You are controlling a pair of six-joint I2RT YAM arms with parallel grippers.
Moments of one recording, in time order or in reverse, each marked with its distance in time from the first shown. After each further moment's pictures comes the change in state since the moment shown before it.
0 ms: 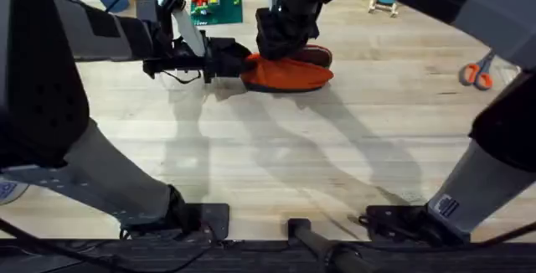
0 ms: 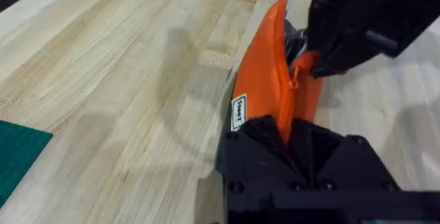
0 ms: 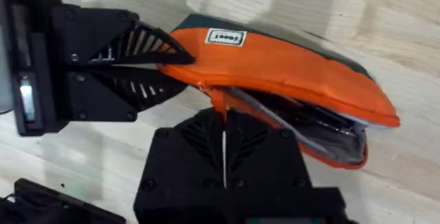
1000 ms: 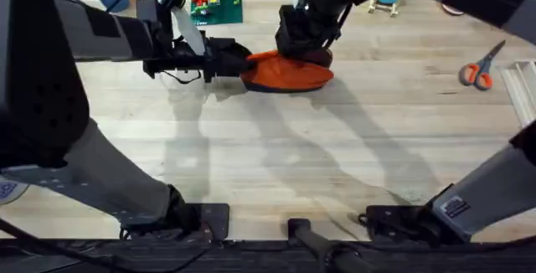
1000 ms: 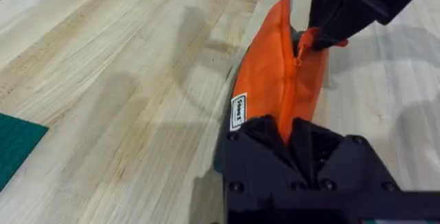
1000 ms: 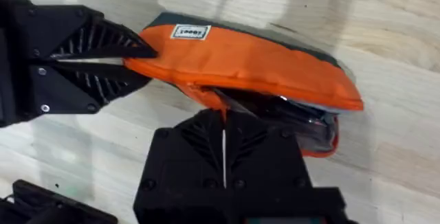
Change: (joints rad) left arm 0.000 0.000 0.000 0.004 0.000 -0.045; right arm -0.087 -0.116 -0.168 0.083 -0.039 -0.027
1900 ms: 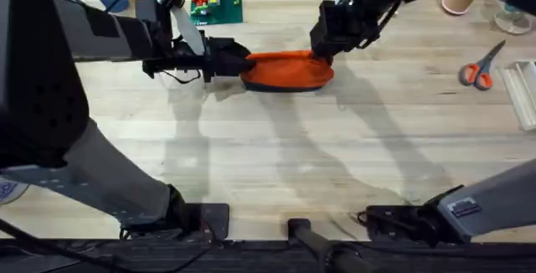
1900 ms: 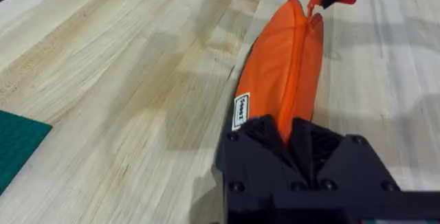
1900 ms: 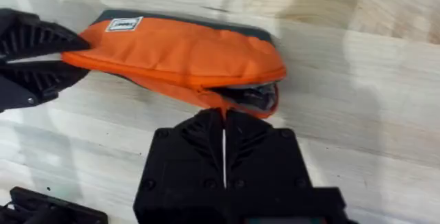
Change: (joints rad) left arm 0.002 0.000 0.000 0.004 -0.003 -0.001; right arm -0.151 -0.127 -0.136 -0.013 -0.024 -0.024
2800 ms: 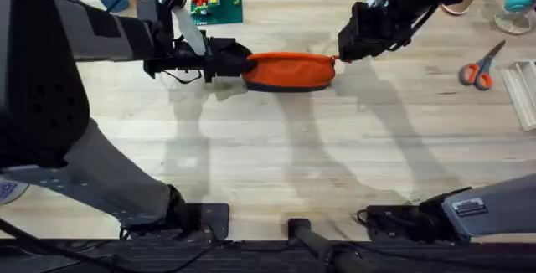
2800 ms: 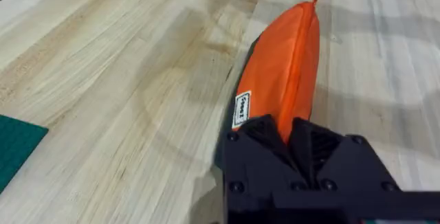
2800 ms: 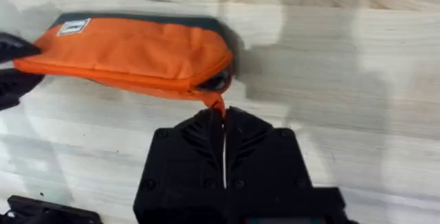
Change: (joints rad) left arm -0.006 0.000 0.000 0.000 0.000 0.000; right arm -0.139 -0.080 -0.092 -0.029 -0.012 -0.029
